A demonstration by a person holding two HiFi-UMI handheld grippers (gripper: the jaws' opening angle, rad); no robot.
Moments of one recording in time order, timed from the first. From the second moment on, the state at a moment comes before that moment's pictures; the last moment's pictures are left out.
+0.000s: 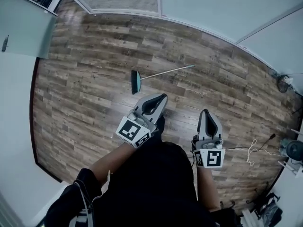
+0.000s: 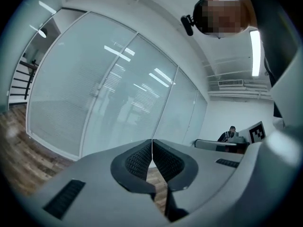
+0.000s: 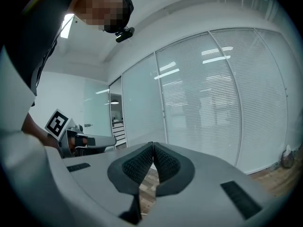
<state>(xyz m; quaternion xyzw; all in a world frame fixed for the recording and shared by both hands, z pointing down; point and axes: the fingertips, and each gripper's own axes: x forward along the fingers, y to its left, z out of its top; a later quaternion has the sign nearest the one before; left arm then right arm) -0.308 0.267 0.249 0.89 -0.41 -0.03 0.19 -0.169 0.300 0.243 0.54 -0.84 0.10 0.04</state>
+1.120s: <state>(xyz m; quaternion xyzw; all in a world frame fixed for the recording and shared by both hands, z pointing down) -0.358 0.182 0.288 0.88 -0.44 0.04 0.16 -0.222 0.189 0.222 0.44 -0.90 0.00 0.05</state>
